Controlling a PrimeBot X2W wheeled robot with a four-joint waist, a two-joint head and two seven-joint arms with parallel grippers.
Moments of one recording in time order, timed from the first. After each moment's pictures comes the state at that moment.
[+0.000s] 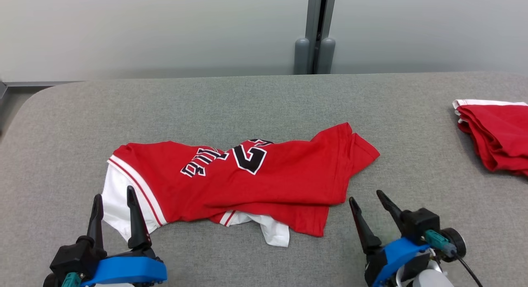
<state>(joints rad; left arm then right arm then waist) 0.01 0.05 -0.02 0.16 -0.29 0.05 -0.26 -0.17 -0.05 0.13 0.45 0.10 0.13 -0.22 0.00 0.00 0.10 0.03</state>
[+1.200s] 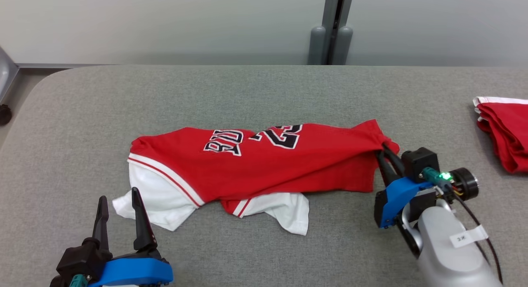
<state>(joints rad) 0.02 0.05 -0.05 0.14 -0.31 0.09 -0.26 -0.52 -0.05 0.07 0.78 -0.09 0.13 -0.24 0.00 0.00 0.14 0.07</state>
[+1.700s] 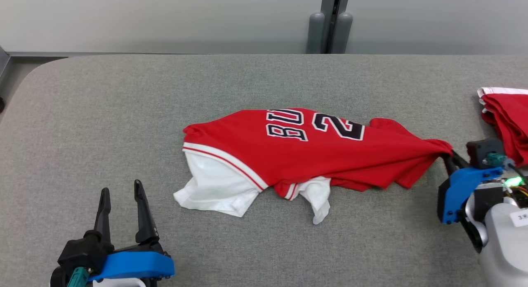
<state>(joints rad) 0.00 0.05 -0.06 0.15 -0.30 0.07 -0.26 -0.48 -0.22 -0.02 0.69 -0.03 0.13 0.05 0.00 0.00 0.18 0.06</state>
